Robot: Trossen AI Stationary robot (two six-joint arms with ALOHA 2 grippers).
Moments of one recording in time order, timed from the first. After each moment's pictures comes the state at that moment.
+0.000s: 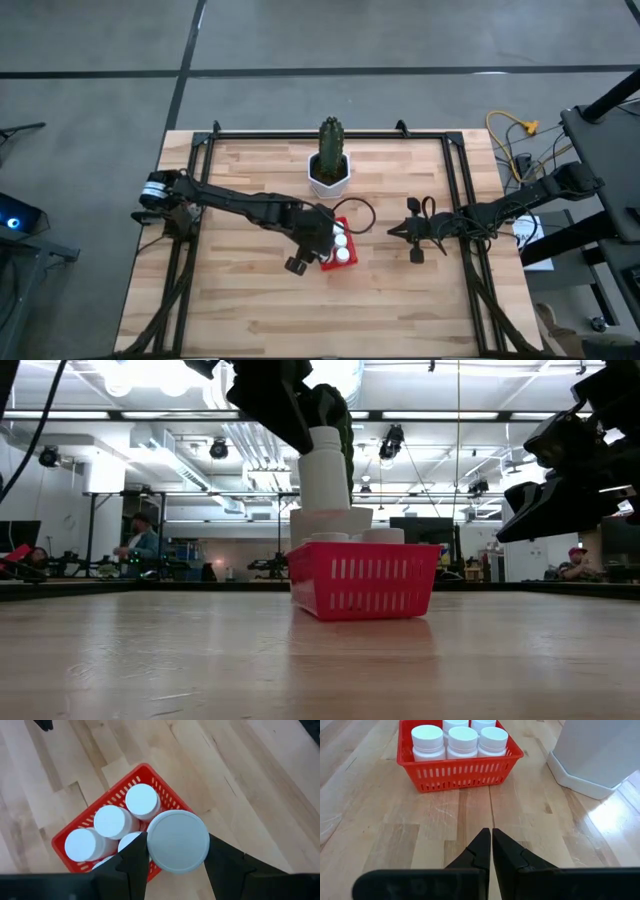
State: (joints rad) left arm -0.15 1.75 1.48 -0.71 0.11 0.30; right arm 0.26 0.88 0.11 0.24 0.29 0.09
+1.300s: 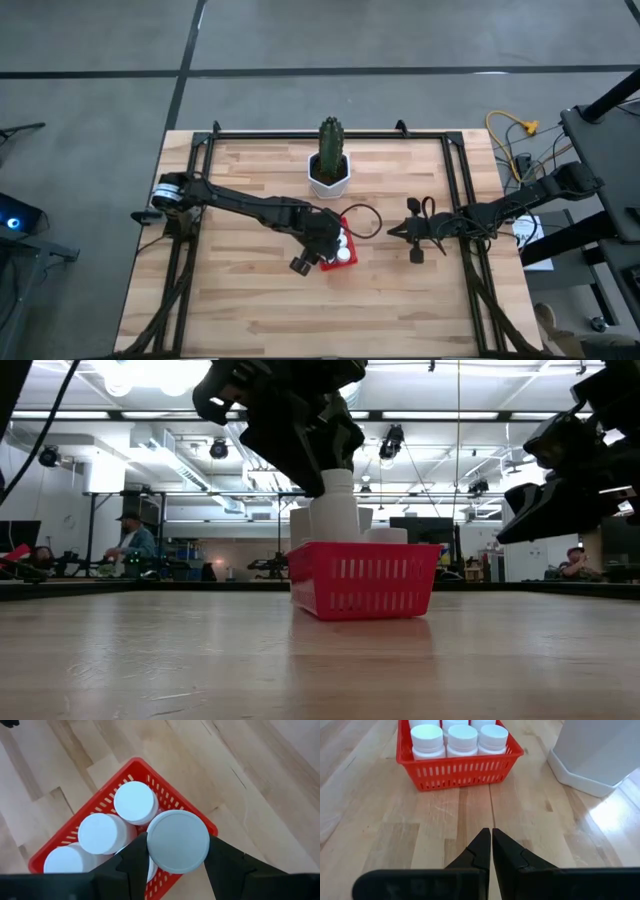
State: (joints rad) left arm -0.13 1.84 1.47 -0.64 0.16 0.40; right arm 0.26 0.89 0.11 0.24 0.29 0.10
